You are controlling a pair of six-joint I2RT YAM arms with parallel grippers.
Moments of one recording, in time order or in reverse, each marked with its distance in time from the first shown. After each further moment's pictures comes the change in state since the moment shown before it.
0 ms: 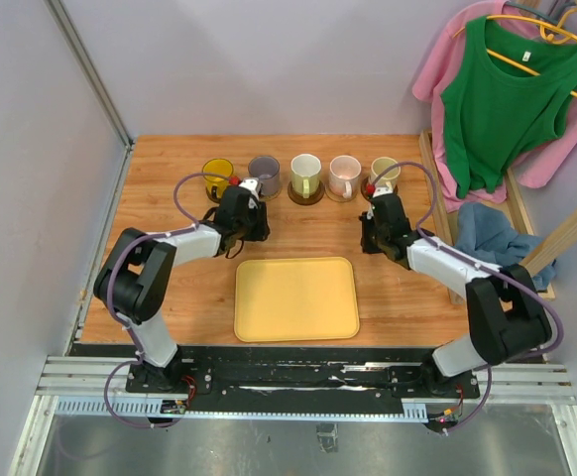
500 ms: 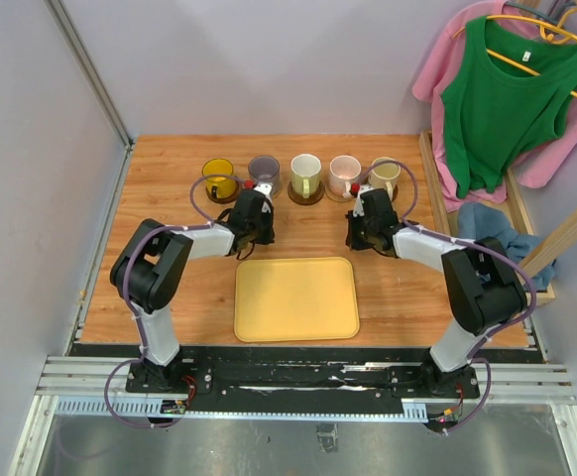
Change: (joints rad) left arm -0.071 0.126 0.061 0.021 -0.015 0.008; right arm 0.000 0.211 0.072 0.077 -0.169 -0.032
